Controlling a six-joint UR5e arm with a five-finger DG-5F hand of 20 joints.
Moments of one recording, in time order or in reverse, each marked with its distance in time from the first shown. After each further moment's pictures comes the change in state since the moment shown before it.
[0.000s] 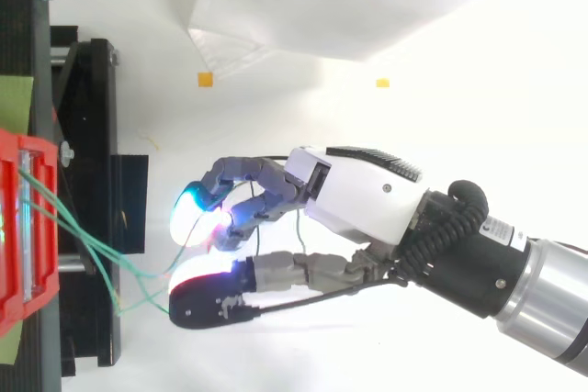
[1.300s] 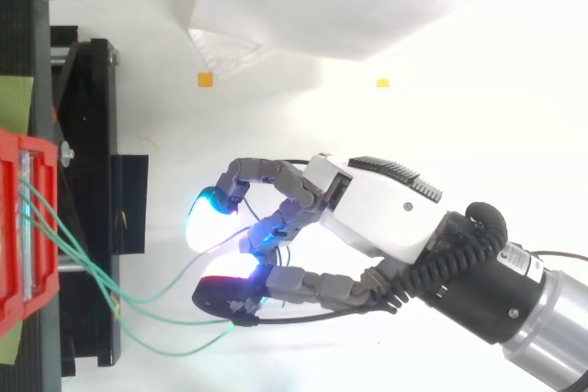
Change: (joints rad) arm 0.038 0.000 0.000 -0.004 0.125 0.015
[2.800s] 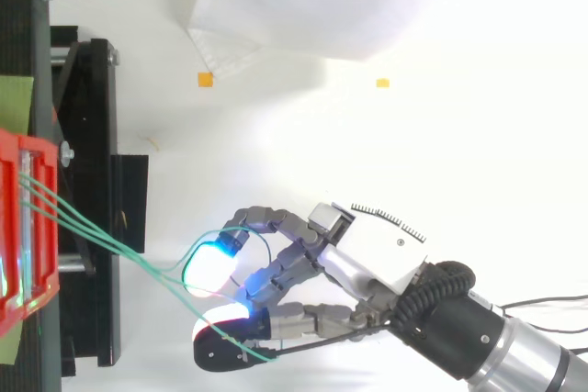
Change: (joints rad) arm 0.076 -0.100 0.001 -0.001 0.095 0.543
